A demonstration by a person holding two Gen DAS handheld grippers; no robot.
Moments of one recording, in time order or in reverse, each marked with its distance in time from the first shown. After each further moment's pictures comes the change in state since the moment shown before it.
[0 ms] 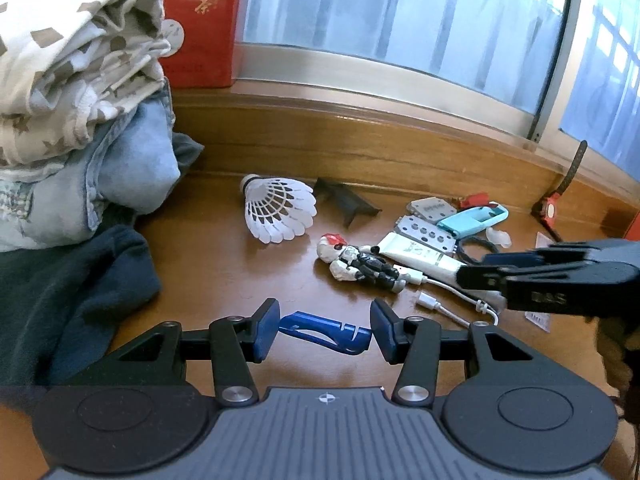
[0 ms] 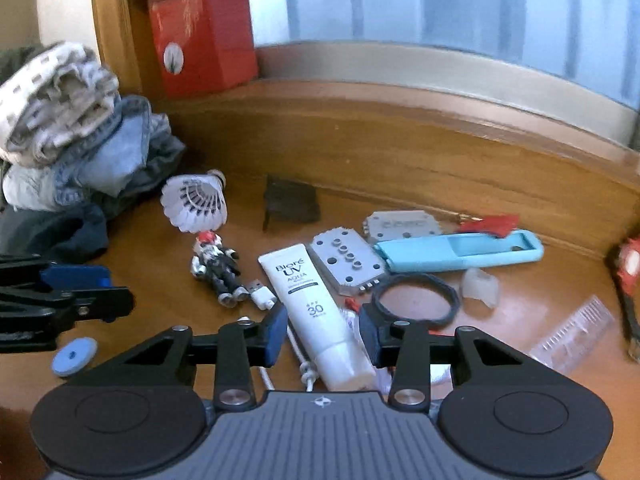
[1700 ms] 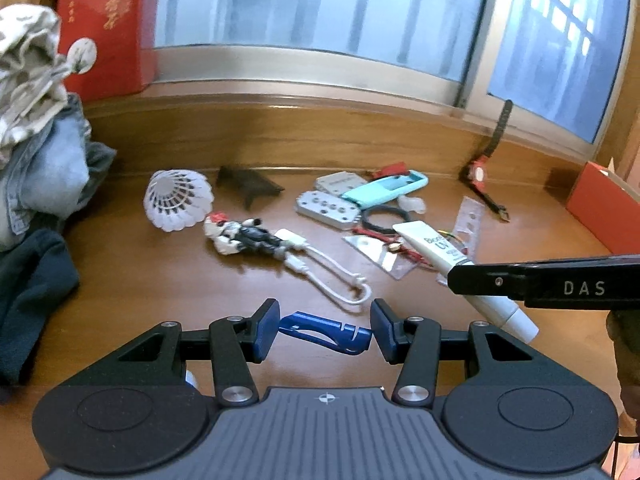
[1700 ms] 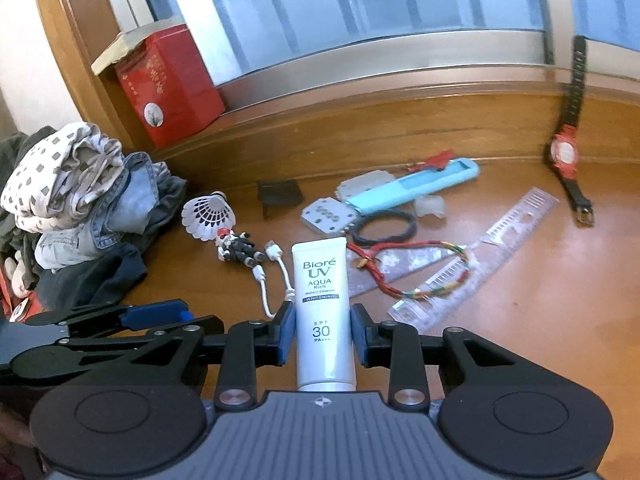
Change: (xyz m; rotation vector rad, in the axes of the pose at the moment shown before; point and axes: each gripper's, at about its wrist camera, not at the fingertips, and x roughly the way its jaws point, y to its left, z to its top) left arm -0.014 -0.067 -0.018 0.113 0.029 -0.119; right arm -0.091 -0.021 -0.055 0.305 -0.048 0.032
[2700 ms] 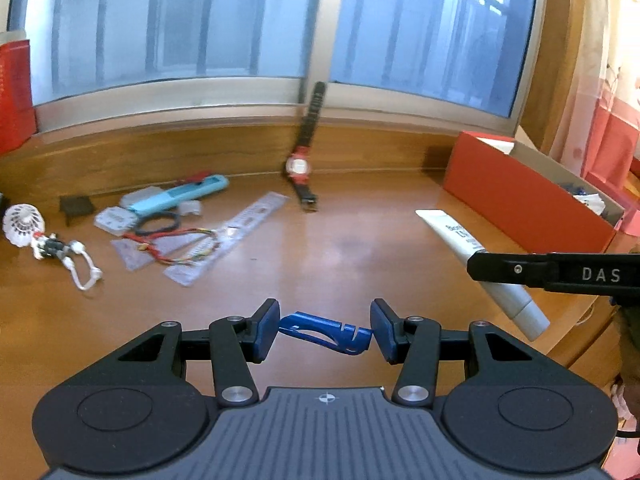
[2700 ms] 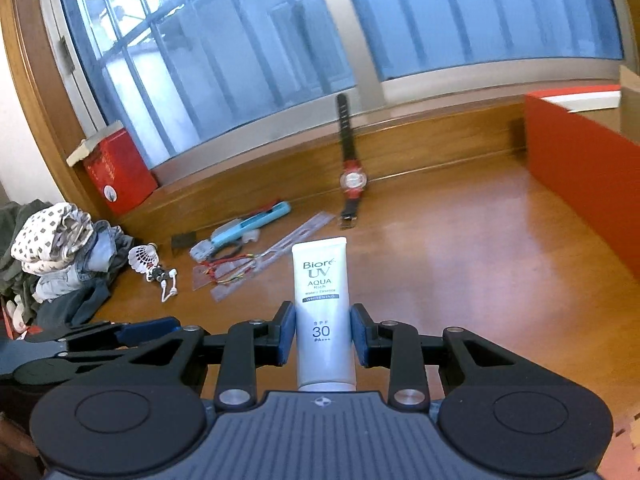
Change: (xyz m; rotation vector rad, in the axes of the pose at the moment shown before) left arm -0.017 -0.247 -0.030 0.091 -0.038 -0.079; right arm -0.207 -0.192 -0.062 0.109 -0.165 -0.071
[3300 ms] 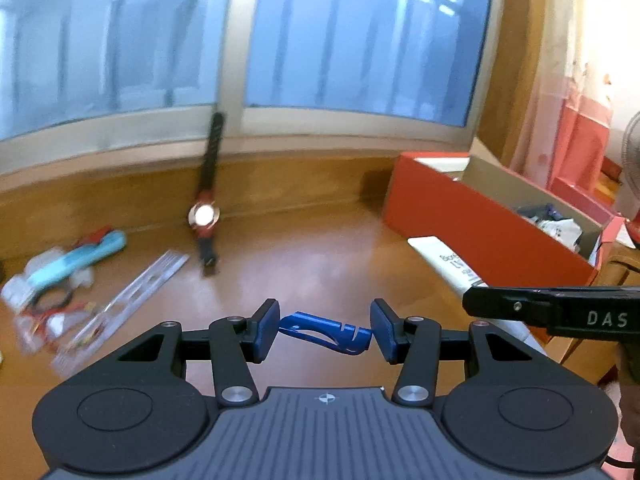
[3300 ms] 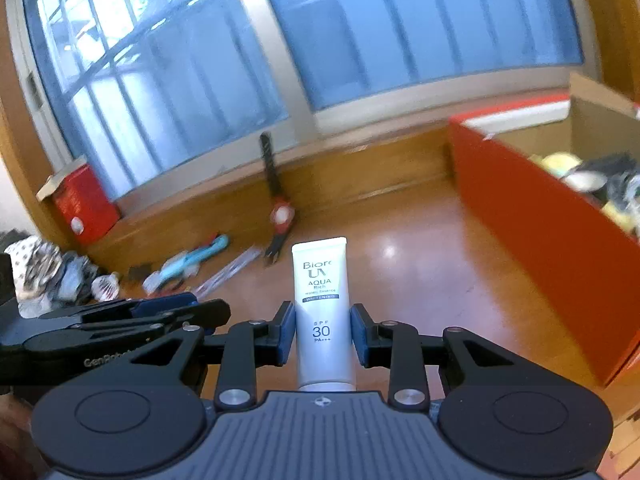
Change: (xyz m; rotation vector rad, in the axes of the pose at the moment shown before) left arm 0.071 -0.068 0.055 0.085 -0.049 -0.121; right arm -0.017 -0.082 0.032 0.050 -0.073 -0.074
